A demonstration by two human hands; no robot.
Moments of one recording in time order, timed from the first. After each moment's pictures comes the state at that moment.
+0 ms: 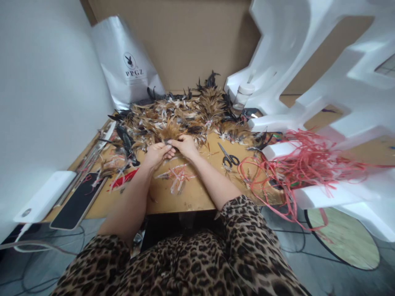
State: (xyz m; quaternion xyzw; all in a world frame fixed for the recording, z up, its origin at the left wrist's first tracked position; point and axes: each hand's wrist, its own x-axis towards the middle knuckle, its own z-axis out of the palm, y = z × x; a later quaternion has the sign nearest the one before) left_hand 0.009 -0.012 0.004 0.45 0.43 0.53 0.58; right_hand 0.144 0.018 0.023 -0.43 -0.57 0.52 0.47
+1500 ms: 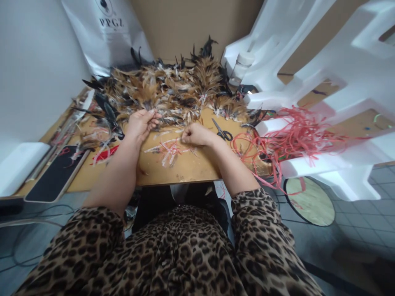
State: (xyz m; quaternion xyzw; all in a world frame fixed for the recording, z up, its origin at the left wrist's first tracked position) left_hand 0.003 -0.007 0.009 0.38 0.45 0.60 0.54; right_hand 0.226 -0.020 0.030 -0.44 -0.81 0.36 0.13
